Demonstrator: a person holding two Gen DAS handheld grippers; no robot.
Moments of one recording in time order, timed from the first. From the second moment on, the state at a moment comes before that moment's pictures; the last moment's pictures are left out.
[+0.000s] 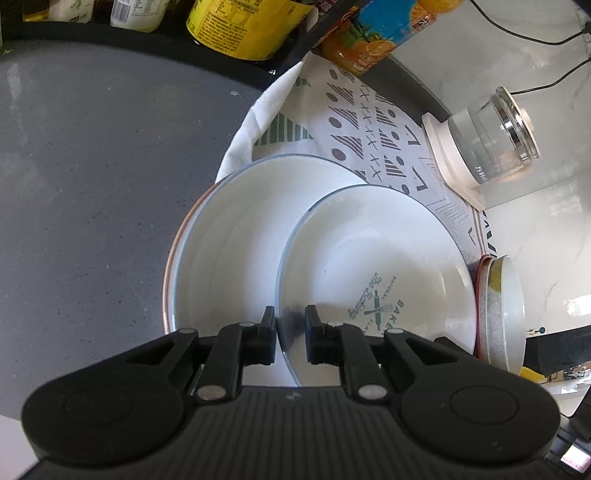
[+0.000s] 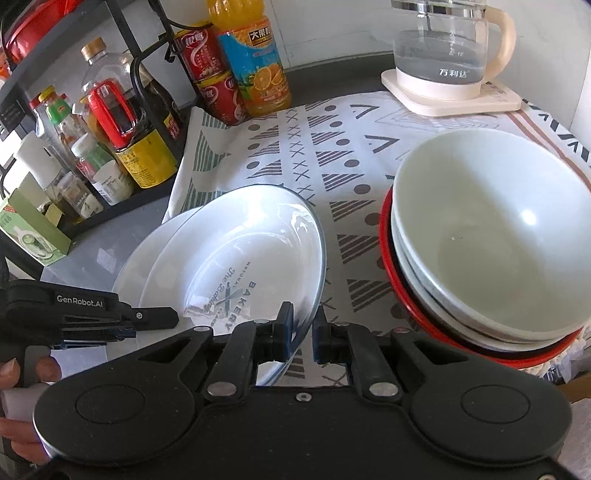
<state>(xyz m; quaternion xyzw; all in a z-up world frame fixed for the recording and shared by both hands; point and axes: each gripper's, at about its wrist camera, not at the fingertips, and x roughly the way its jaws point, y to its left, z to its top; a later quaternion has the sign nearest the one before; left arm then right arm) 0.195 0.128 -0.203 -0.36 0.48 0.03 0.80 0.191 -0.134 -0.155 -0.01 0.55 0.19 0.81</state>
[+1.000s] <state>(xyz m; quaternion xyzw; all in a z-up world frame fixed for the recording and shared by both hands) 0.187 0.145 -0.169 -0.30 0.49 0.08 0.82 0.195 -0.119 -0.180 -0.01 0.56 0.17 0.81</state>
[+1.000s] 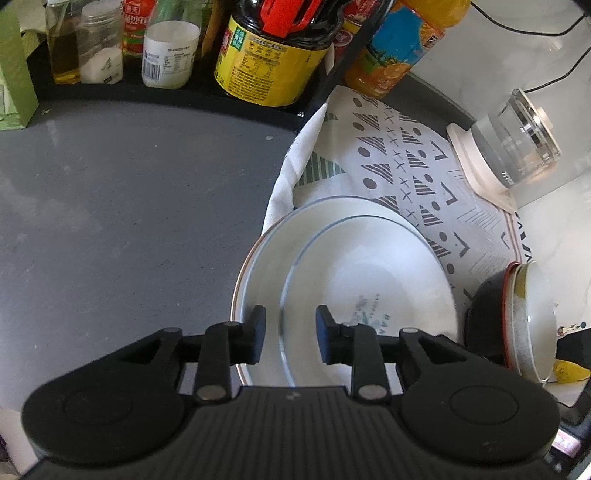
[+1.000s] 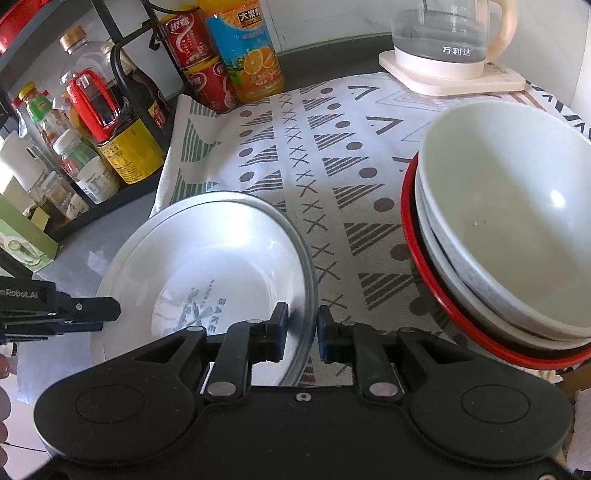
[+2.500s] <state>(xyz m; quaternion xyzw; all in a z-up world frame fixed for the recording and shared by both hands) 0.212 0.097 -0.110 -0.25 0.43 0.01 0.87 0.192 -0.173 -0.082 0.02 0.42 0.09 0.90</state>
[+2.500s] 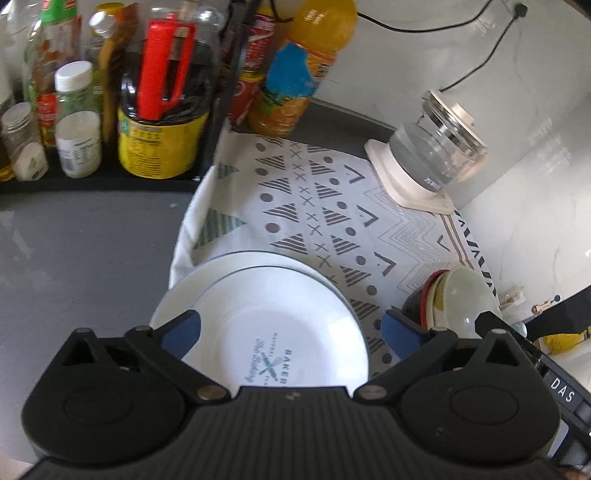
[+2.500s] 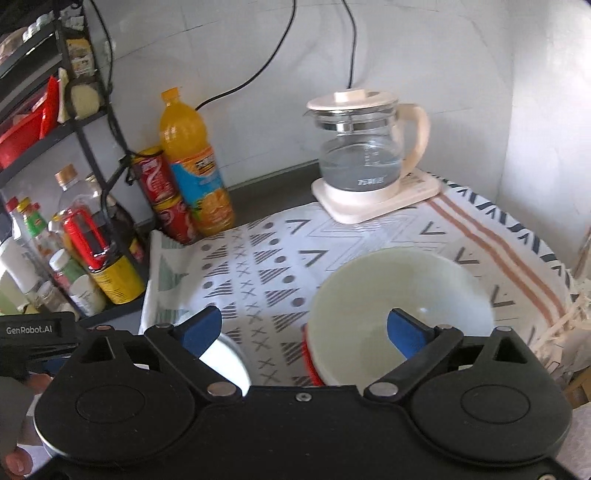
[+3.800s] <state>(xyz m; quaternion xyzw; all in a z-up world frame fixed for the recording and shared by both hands) 0.279 -0.036 -0.119 -0.24 0.46 0.00 0.85 0.258 -0.295 -0.114 0.06 0.51 0.10 0.85</state>
